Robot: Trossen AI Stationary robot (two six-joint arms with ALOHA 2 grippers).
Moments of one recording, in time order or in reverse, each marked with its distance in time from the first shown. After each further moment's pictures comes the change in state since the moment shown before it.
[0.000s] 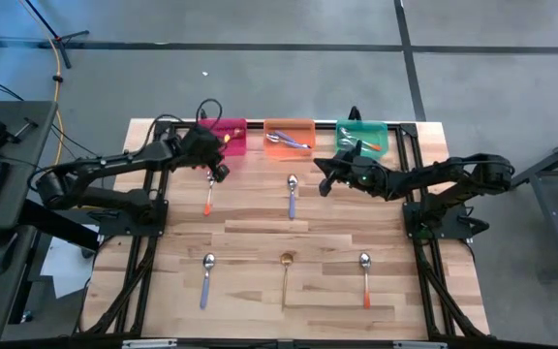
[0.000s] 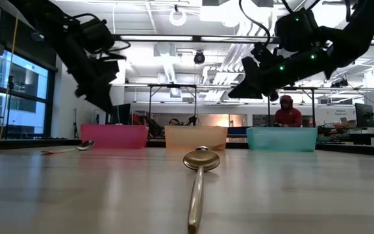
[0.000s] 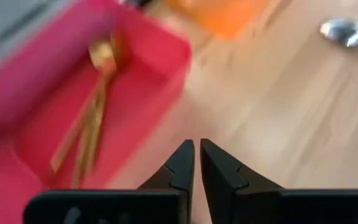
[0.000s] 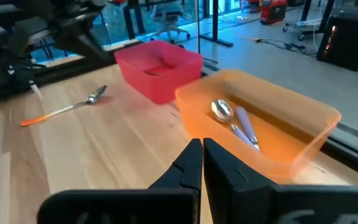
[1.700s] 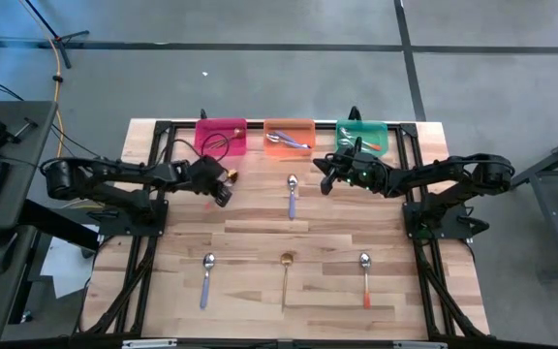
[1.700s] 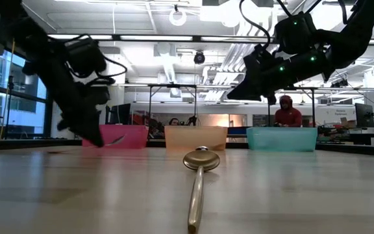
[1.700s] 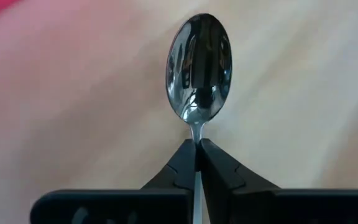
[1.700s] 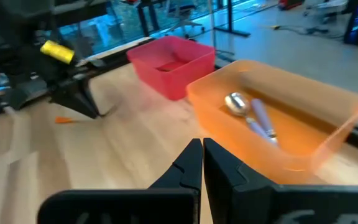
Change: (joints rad) left arm -0.191 0.098 -0.249 0.237 0.061 -0.370; right arm -0.045 0.000 -0.004 -0.005 -0.120 0.064
